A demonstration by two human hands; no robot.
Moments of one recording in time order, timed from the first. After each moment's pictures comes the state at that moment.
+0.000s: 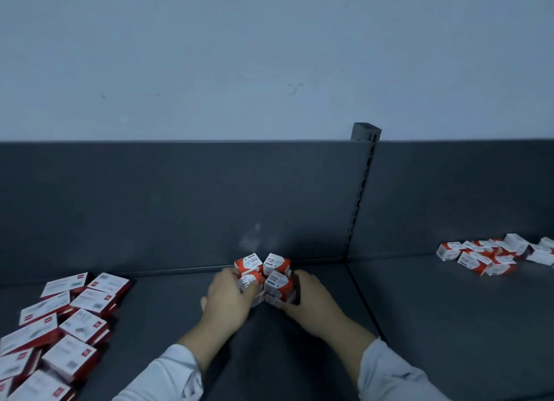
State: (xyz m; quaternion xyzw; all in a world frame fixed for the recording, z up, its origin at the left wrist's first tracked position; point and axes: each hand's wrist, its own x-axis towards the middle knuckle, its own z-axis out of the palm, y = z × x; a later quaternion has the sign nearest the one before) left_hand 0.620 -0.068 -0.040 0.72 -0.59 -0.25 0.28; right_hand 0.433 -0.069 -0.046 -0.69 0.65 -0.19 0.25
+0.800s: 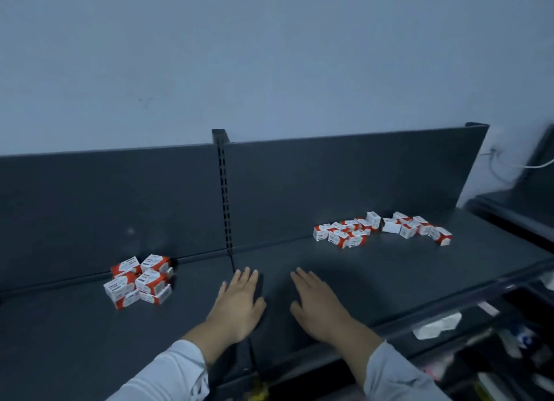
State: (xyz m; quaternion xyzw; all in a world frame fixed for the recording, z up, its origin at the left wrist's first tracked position) left_hand 0.368 0.018 -0.009 0.53 -0.82 -0.17 0.07; right_hand 0.183 0.059 -0.010 -0.71 0.68 -0.08 0.14
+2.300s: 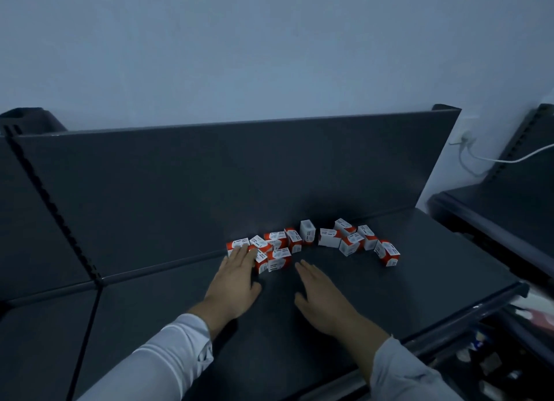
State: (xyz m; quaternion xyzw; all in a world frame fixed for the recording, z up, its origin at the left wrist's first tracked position) left_hand 0.105 -0.115 -0.043 0.49 -0.85 -0.15 0.12; right_hand -0.086 -0.028 -0.024 -0.68 0.70 -0.10 0.20
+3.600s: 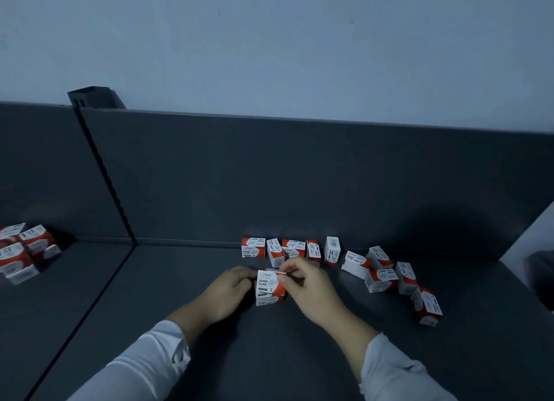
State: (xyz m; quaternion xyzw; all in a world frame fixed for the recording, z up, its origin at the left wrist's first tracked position) left_hand 0.094 -0.096 -0.044 0.57 -0.70 -0.37 0.23; right_hand -0.111 -0.109 -0.044 -0.71 0.50 -0.35 0.34
